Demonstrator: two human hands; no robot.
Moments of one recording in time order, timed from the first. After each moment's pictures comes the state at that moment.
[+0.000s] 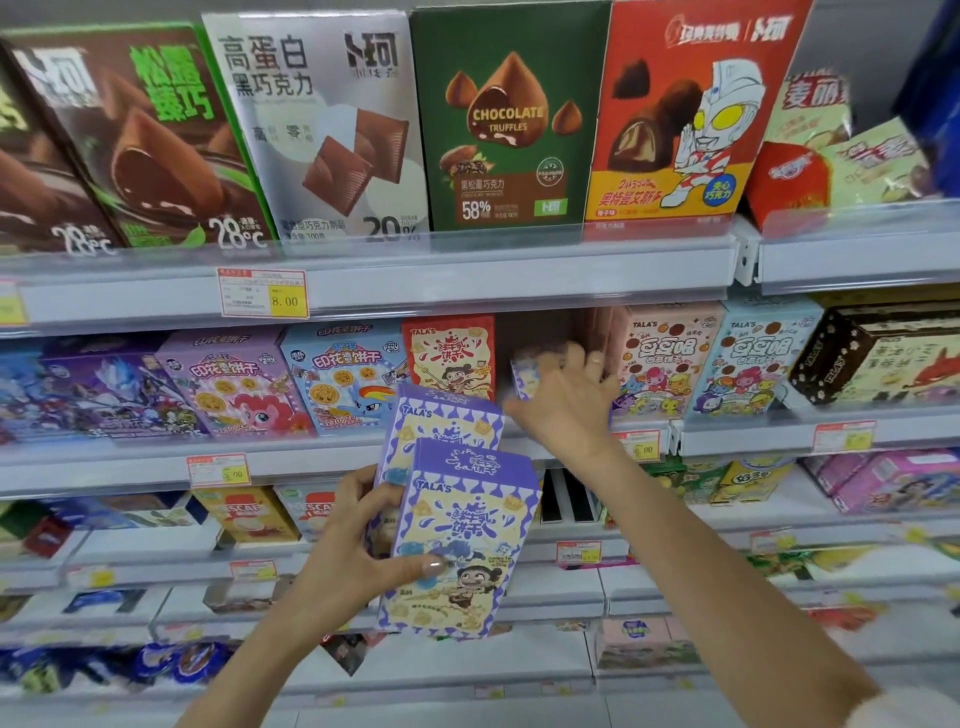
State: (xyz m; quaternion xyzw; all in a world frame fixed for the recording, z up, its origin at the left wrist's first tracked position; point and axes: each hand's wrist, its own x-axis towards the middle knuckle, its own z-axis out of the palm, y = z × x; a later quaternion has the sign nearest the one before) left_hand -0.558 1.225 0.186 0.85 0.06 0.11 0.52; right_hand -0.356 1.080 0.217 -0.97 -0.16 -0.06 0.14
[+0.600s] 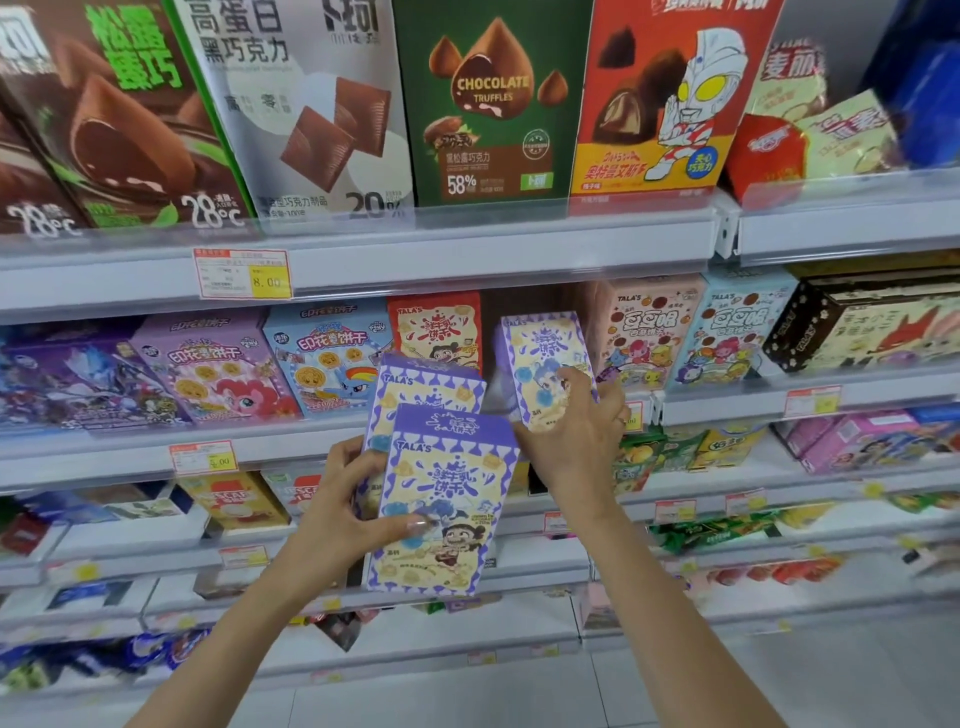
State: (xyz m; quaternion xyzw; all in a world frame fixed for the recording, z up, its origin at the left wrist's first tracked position) left_hand -0.551 1.236 0.188 0.84 0.07 0.10 0.54; right_hand -0.408 1.055 0.173 -0.90 -0.07 -0.14 0.40
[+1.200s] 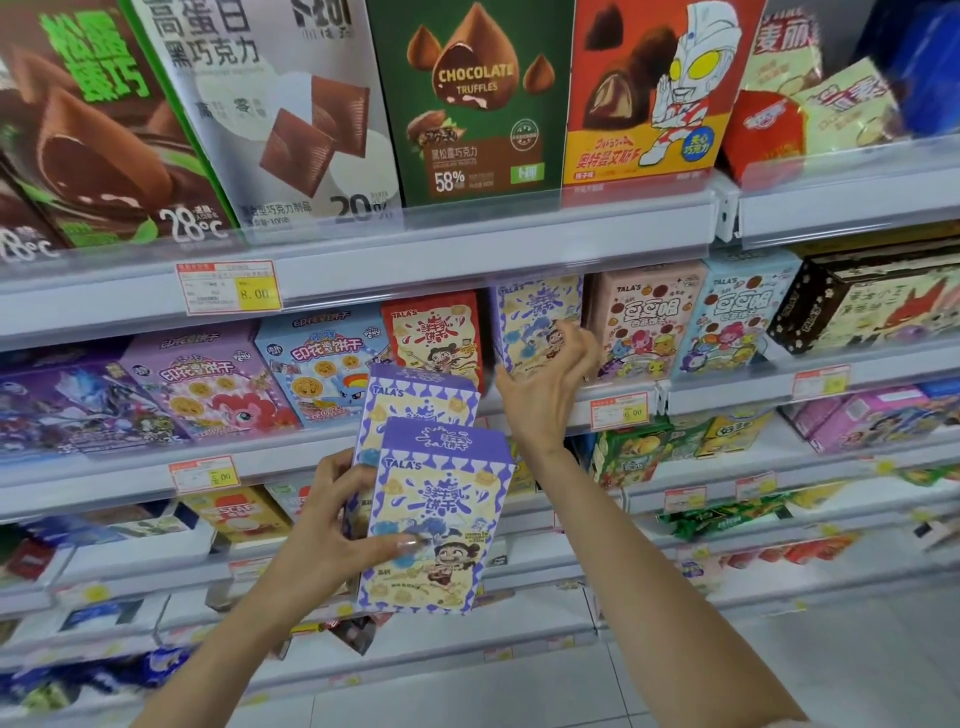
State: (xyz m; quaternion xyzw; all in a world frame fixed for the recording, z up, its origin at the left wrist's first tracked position) left_hand -0.559 1.248 0.194 0.84 0.05 0.08 0.53; right_hand -0.359 1.108 0.161 -0.79 -0.05 -0.24 0.56
